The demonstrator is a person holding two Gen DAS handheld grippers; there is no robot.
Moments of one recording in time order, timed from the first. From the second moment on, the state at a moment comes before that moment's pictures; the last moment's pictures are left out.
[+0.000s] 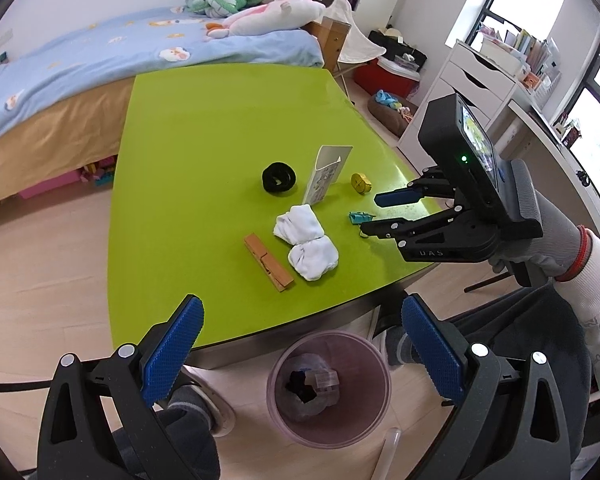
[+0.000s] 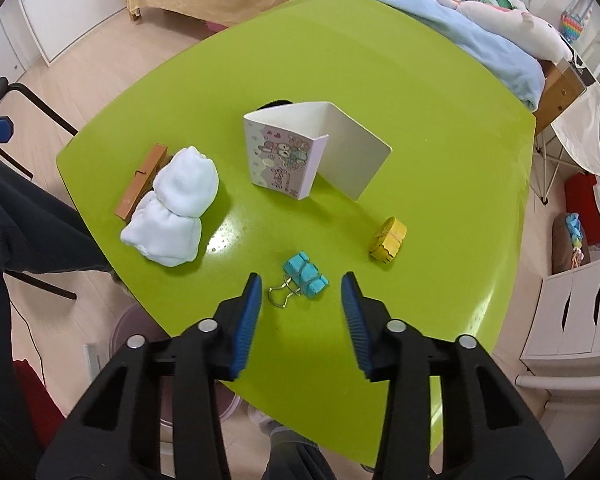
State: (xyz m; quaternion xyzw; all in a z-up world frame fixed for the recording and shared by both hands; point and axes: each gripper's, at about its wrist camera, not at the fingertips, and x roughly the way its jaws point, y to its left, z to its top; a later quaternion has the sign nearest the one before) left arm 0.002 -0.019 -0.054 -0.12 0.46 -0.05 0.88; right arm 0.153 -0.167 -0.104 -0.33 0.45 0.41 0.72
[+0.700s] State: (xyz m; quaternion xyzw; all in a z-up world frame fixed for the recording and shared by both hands) left arm 0.015 -0.016 -0.056 -0.11 0.47 -0.04 0.87; right arm 0.162 -0.180 -0.090 -0.27 0.49 0.39 0.73
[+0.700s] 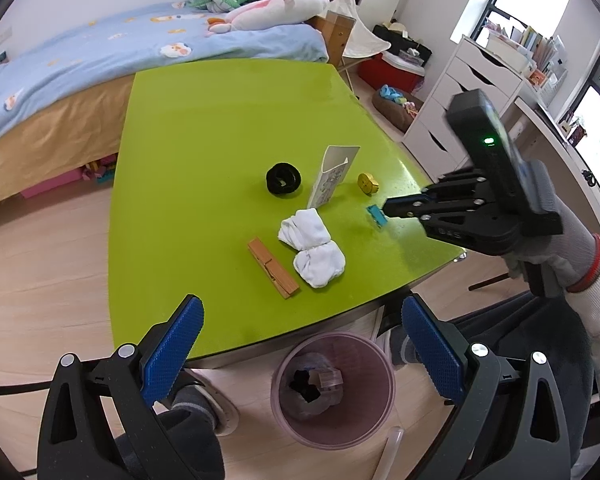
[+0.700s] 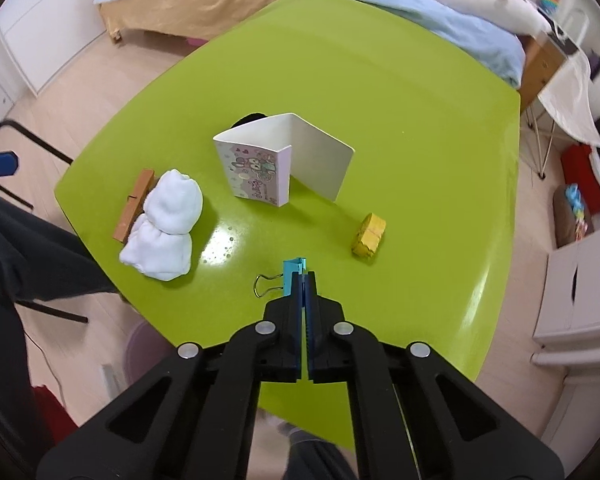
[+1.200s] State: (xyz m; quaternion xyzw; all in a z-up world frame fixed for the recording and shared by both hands) left arm 0.082 0.020 -0.095 -0.17 0.55 0.04 0.82; right arm 0.158 -0.209 -0.065 -0.18 0.51 0.40 0.74
